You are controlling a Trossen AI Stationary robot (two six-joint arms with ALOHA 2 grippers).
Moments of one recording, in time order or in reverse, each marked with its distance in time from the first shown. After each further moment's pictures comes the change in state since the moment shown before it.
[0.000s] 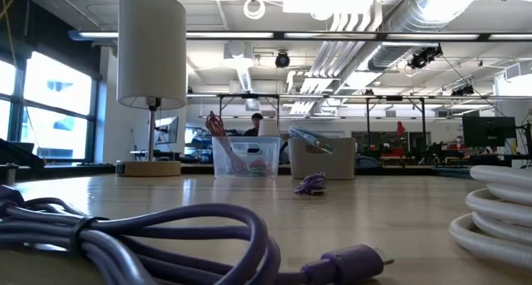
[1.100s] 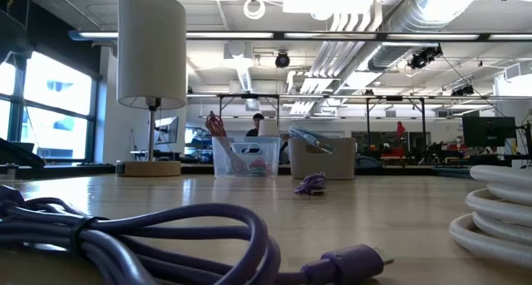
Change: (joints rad) left arm 0.018 0.710 -0.104 -0.584 0.784 -1.018; right arm -0.013 0.003 0.000 -0.379 0.032 0.659
